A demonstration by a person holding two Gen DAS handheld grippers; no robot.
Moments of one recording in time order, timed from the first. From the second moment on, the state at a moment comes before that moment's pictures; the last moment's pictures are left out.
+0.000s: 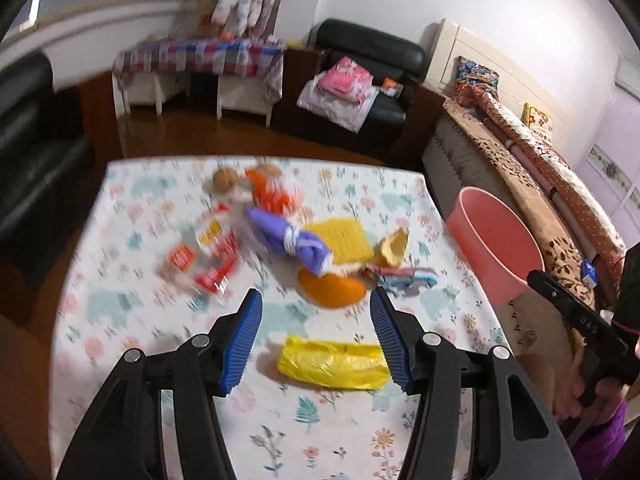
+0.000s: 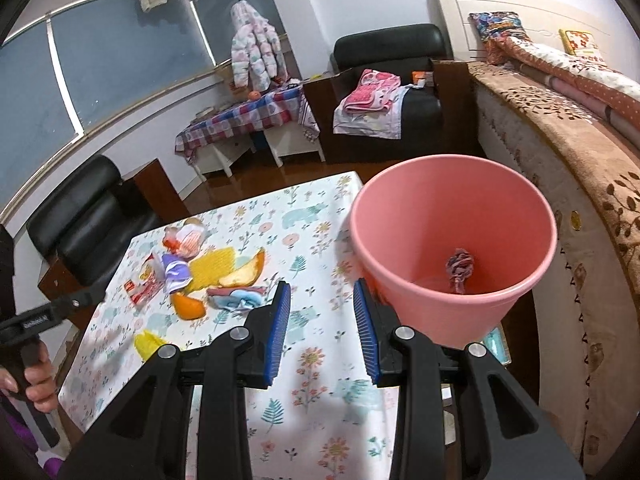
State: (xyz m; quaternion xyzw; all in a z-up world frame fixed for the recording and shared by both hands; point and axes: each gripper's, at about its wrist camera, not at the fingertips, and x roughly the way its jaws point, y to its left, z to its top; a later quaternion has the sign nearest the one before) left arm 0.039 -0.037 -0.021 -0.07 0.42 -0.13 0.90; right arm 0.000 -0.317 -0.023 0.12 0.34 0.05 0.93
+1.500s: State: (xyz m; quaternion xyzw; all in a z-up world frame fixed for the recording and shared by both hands) left arm 0.123 -0.028 -0.067 -0.16 0.48 -0.09 0.86; right arm 0.112 -0.221 -0.077 -0.09 0.45 0.24 0.85
